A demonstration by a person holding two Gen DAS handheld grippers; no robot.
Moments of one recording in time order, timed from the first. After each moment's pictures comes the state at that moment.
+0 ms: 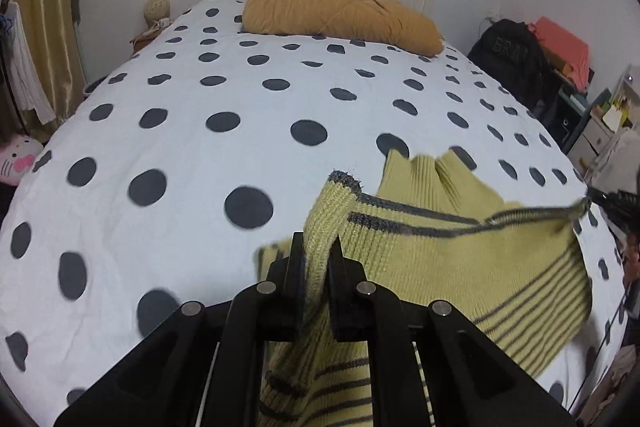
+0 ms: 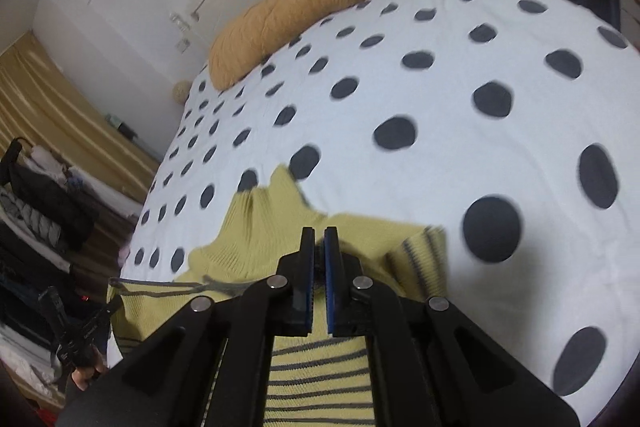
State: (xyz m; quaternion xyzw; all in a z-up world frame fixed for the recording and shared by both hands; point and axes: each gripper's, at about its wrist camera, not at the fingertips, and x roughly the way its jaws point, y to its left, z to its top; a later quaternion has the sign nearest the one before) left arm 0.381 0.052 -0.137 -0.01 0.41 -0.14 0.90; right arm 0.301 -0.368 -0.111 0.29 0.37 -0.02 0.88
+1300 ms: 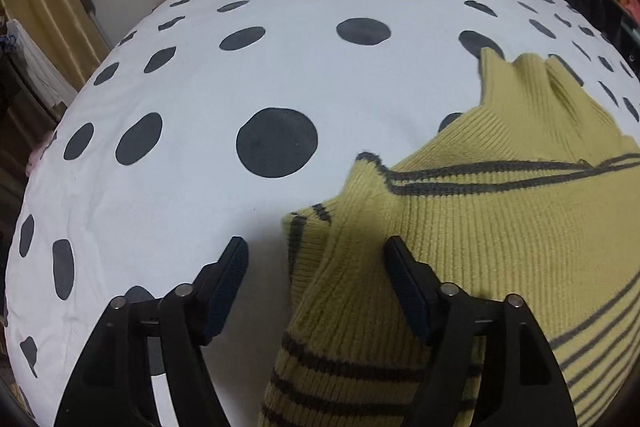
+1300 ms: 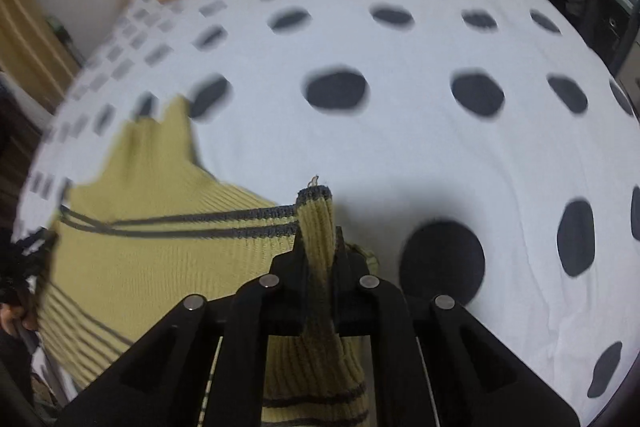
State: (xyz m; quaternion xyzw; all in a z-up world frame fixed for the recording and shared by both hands) left arm 0.429 0.036 -0.247 0.10 0.50 -0.03 0.86; right arm 0.360 -0.370 -0.188 0.11 0.53 -0.08 0.84
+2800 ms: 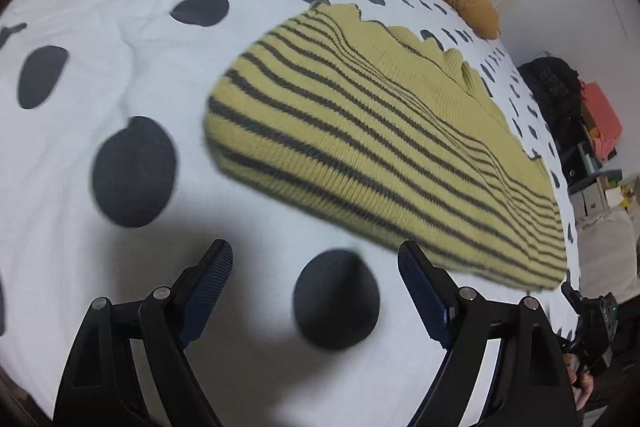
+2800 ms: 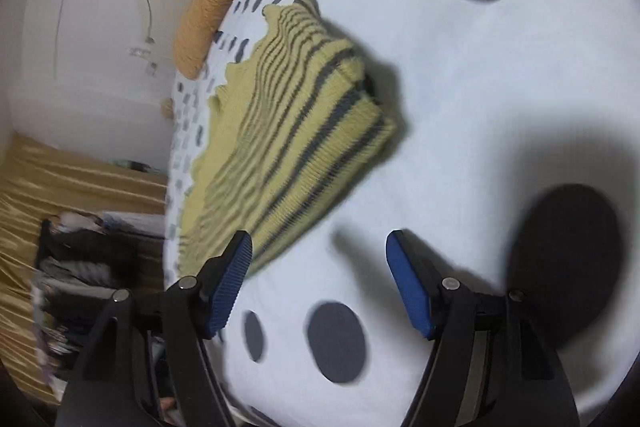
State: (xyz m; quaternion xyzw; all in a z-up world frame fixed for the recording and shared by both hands) left arm 0.212 0.082 -0.242 -0.20 0.53 -0.06 0.82; right arm 0.111 -0.319 -0.226 0.50 0.40 -0.02 0.77
